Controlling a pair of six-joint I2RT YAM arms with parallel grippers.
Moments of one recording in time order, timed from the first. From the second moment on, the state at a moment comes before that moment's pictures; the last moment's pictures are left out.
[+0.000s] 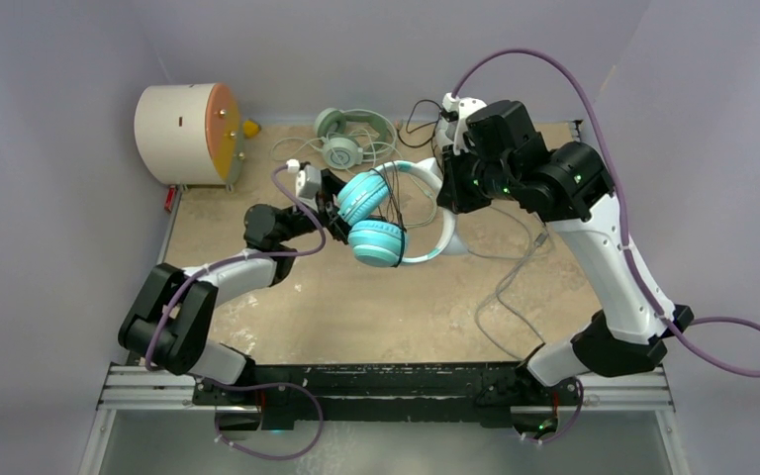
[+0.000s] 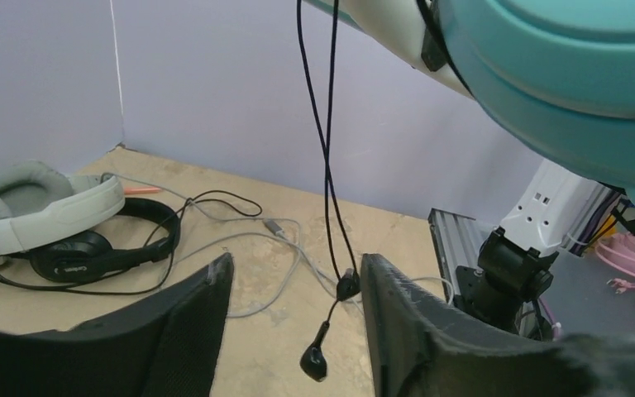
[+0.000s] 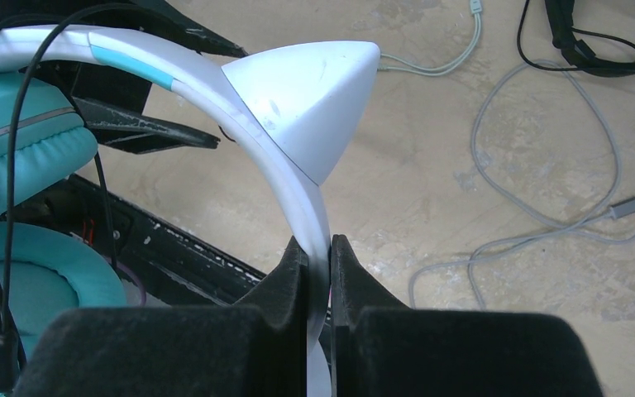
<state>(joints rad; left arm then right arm) -0.42 1.46 0.64 1.34 0.87 -0.57 0.72 1.48 2.12 -1.39 0.08 0.31</state>
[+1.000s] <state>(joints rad) -0.47 1.29 0.52 0.98 0.78 -0.60 0.69 1.47 1.88 -1.19 0.11 0.43</state>
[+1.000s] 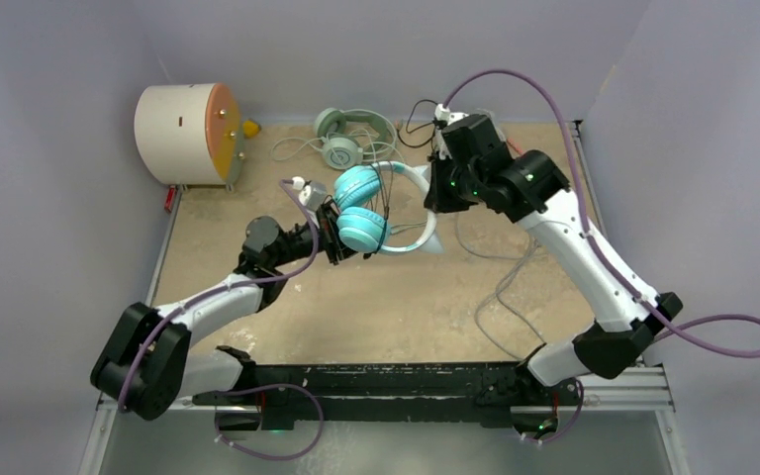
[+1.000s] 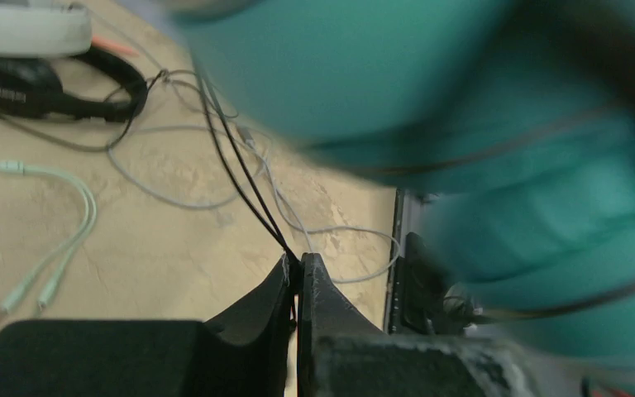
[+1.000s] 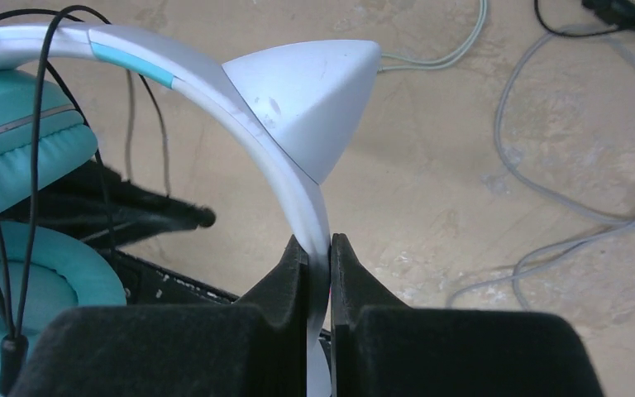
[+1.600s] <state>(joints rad) -0.42 1.14 0.23 0.75 0.54 -1.02 0.68 1.75 1.48 -0.77 0.09 0.83</state>
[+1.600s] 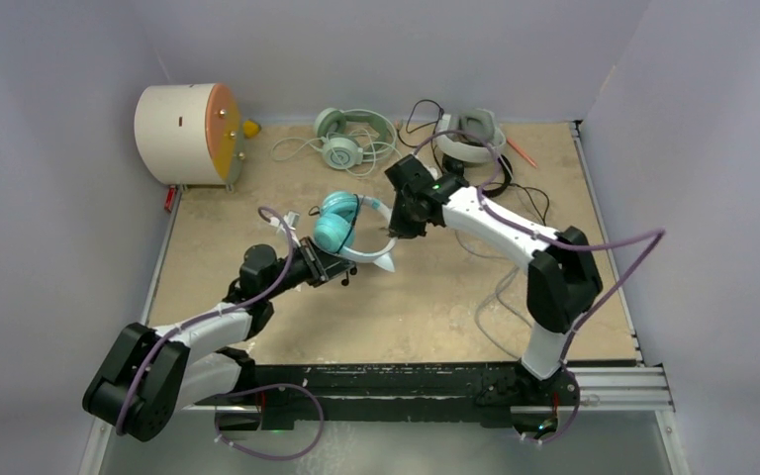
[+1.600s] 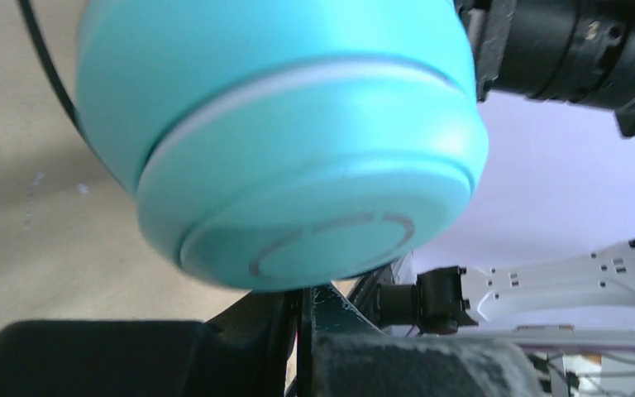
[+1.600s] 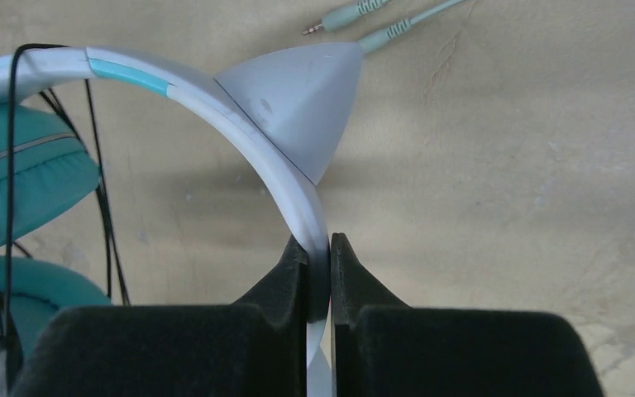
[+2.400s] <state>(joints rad) -0.24 1.15 0.14 0.33 0.36 -1.06 0.89 2.12 1.52 -0.39 0.34 0.82</state>
